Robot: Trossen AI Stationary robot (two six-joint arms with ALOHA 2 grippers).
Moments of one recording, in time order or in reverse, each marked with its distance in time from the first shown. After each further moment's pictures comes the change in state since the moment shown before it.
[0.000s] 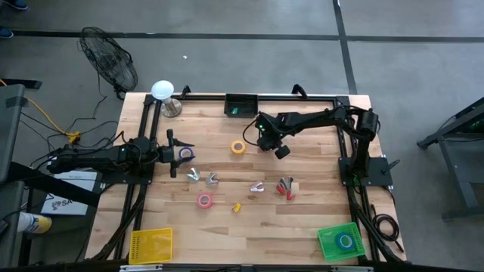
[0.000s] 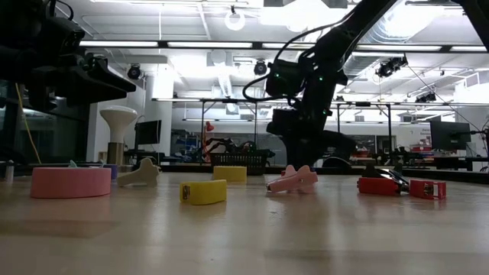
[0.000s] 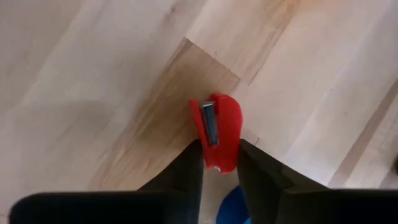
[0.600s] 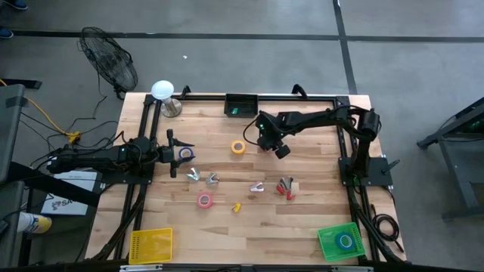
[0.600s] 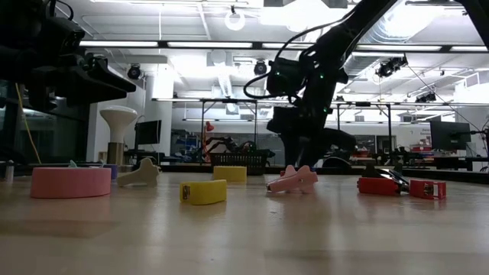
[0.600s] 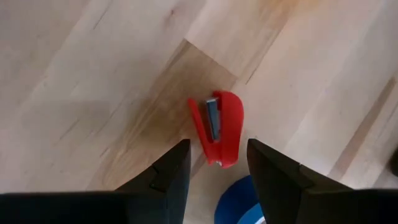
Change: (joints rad) left arm 0.000 0.000 0.000 0.000 0.000 0.000; right arm 0.000 -0.015 0.000 -0.009 -0.015 -0.003
